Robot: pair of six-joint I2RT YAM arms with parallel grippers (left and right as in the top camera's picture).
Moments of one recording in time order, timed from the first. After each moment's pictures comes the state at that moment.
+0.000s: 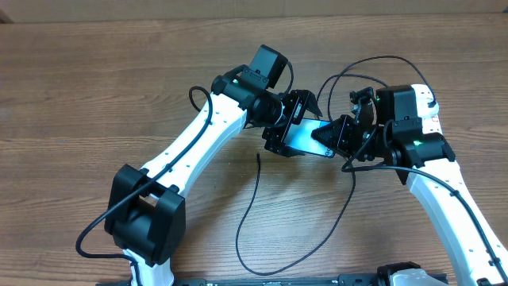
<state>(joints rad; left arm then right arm) -0.56 1.93 1.65 -0.84 0.72 -1.75 0.15 1.33 1.00 -0.64 -0.63 0.58</state>
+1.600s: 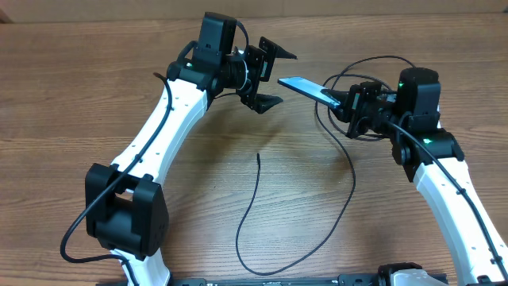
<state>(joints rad) -0.35 1.91 1.65 -0.51 0.77 -1.57 0.09 1.33 1.00 -0.23 -0.71 1.83</state>
